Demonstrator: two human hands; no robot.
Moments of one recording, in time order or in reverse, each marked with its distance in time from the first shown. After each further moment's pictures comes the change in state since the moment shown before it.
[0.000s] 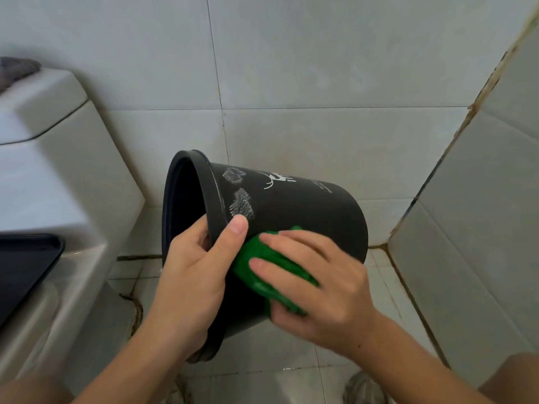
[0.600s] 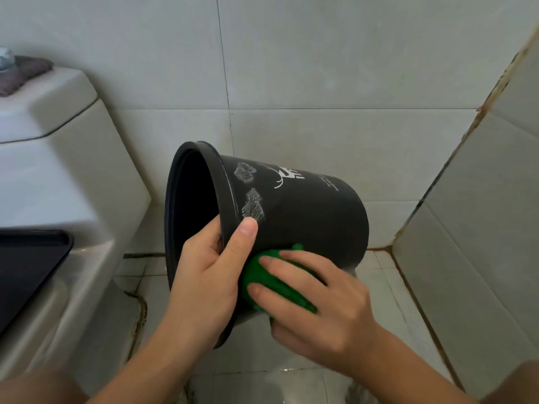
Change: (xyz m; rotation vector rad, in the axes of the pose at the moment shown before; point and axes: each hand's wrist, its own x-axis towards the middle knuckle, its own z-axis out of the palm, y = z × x) left_hand -0.001 -0.005 0.003 0.057 0.044 0.035; right_hand -0.012 -0.009 0.004 -0.027 -0.046 -0.058
